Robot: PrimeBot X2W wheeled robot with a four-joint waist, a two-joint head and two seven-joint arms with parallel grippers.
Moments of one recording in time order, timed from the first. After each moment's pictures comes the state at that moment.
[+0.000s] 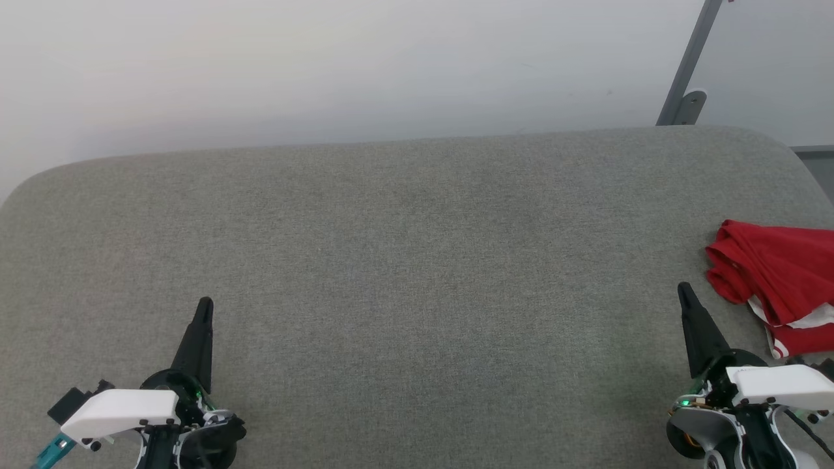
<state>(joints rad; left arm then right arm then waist) -0.10 0.06 0.10 0.25 -1.62 -0.13 0.11 -0.10 -0.05 -0.11 0.24 1.61 0.13 0.11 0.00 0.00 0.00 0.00</state>
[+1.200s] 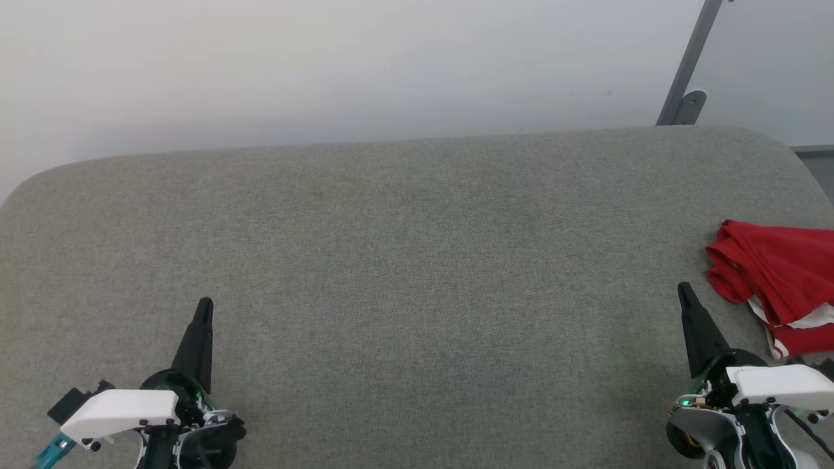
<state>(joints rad) -0.10 0.05 0.11 0.25 -1.62 -0.13 0.11 -0.10 -0.05 -0.11 0.24 1.61 0.13 0.11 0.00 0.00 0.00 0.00</state>
